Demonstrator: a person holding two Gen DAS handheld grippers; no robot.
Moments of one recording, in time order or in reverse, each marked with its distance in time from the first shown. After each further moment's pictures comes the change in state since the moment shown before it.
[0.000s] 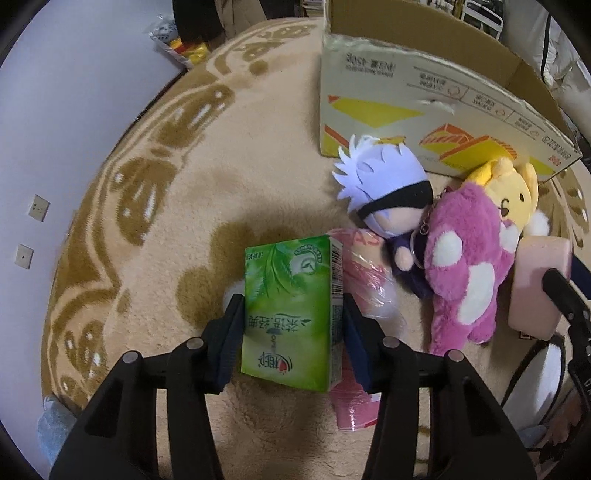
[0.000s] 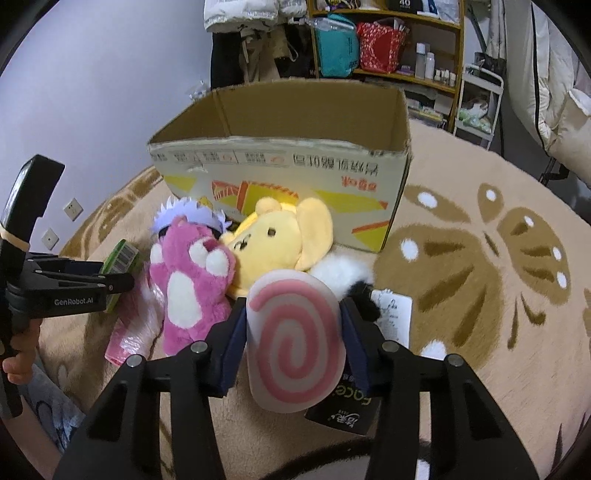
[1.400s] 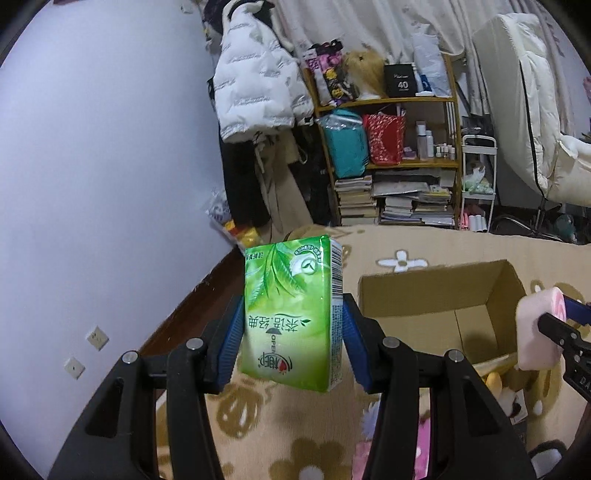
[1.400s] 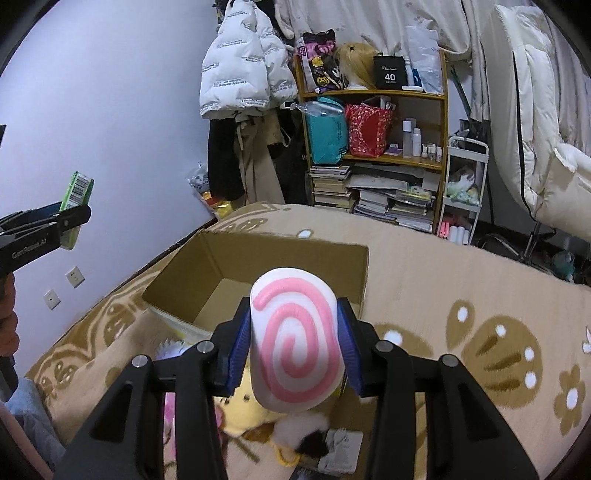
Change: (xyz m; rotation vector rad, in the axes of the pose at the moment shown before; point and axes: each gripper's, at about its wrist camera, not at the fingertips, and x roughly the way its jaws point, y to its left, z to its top) left arm -0.178 0.002 0.080 0.033 -0.686 0.188; right arm -0.046 -0.026 0.100 0.001 -0.297 -0.011
